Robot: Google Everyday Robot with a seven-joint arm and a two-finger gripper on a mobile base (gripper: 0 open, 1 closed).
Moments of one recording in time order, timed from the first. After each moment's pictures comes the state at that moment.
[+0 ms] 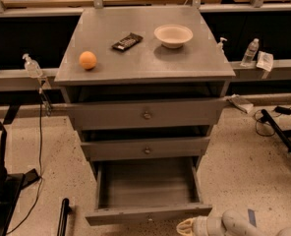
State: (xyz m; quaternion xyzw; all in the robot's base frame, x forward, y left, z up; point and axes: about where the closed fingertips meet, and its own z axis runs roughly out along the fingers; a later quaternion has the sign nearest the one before) arm 0.438 -0.181 0.129 -0.59 0.68 0.27 0.35
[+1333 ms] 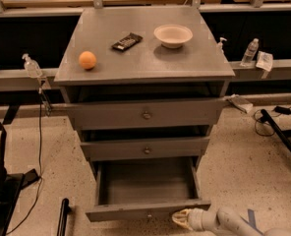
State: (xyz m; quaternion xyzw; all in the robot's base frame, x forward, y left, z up) arm 0.493 -0.166 0.113 -0.53 0.70 0.26 0.40
